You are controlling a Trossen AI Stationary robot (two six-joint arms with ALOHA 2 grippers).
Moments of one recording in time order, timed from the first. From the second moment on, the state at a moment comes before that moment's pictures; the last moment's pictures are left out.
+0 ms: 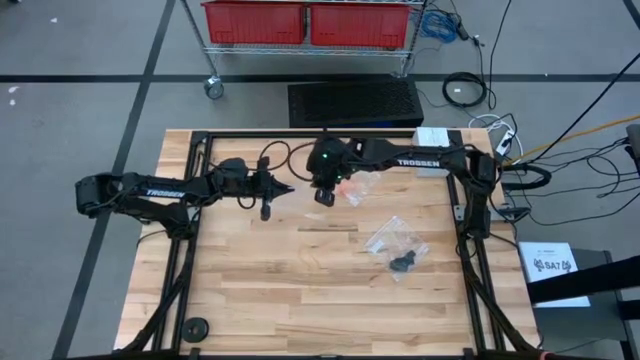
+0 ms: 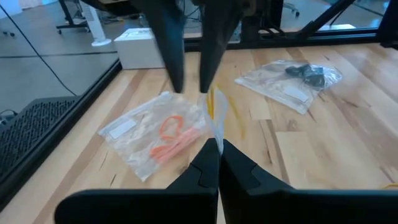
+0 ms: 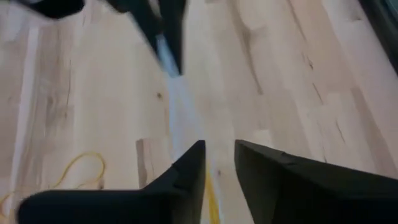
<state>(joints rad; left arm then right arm) 0.37 1.17 0.37 0.54 0.29 0.18 -0.25 1.90 1.62 -0.60 -0.13 0.01</state>
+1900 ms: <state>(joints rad) 0.37 1.17 0.37 0.52 0.28 0.19 0.03 1.67 1.07 -0.02 0.50 0.38</state>
